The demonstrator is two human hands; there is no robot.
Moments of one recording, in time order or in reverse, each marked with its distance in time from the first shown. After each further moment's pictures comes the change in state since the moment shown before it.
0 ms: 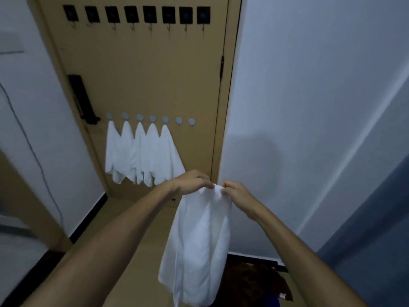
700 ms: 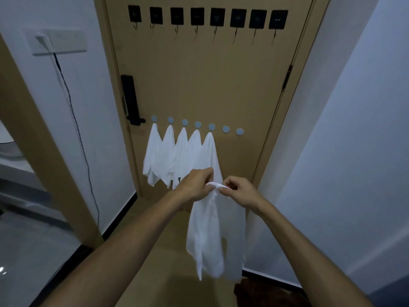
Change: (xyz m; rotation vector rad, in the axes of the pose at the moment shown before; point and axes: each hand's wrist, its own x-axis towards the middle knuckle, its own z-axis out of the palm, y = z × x) left_hand -0.024 -0.173 -0.133 0.195 0.386 -0.036; right_hand 0.150 -0.097 0.157 -0.191 -0.073 -0.181
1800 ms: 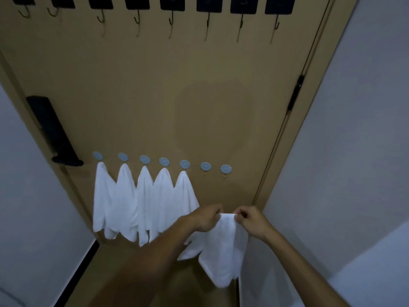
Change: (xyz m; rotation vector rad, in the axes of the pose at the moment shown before) left_hand 0.387 -0.069 0.083 -0.065 -0.476 0.075; right_hand 0.309 0.179 -0.111 -0.066 0.046 0.322
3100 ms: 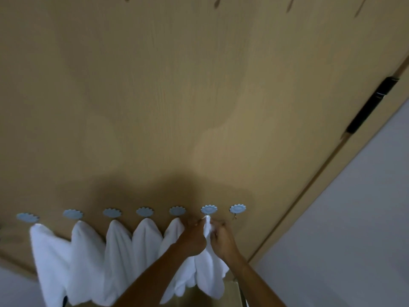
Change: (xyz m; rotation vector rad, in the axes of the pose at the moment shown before) left_hand 0.214 -0.171 -0.037 -0.029 0.134 -0.036; right_hand 0.264 0.022 0.105 0.011 0.319 0.000
